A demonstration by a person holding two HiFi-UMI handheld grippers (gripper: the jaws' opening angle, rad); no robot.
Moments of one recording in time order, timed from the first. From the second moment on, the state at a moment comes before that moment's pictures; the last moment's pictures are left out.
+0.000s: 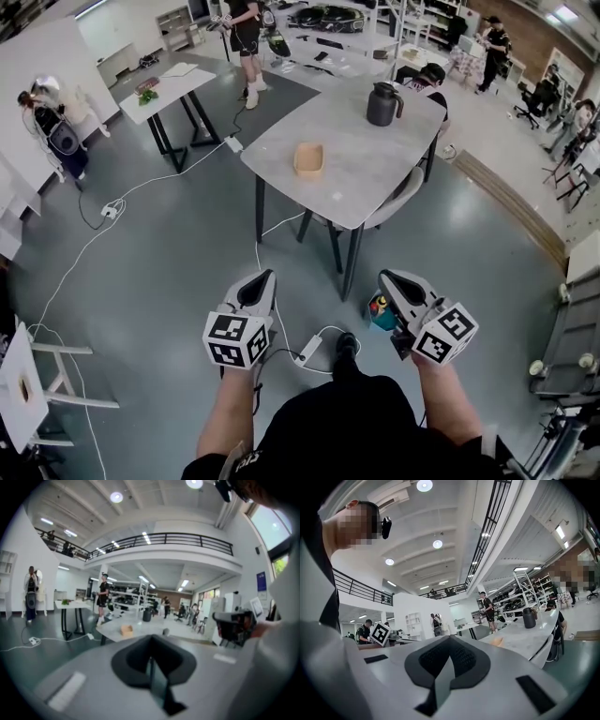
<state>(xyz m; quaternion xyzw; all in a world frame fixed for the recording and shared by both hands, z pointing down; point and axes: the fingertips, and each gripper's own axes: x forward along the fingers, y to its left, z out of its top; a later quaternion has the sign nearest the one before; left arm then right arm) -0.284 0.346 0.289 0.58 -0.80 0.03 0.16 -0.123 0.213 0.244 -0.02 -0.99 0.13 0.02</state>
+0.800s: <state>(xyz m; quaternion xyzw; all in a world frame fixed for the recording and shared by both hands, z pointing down) -0.339 0.166 0.272 0.57 -0.81 0.05 0.15 -0.193 0.040 0.240 -0.06 -0.99 0.14 0.02</state>
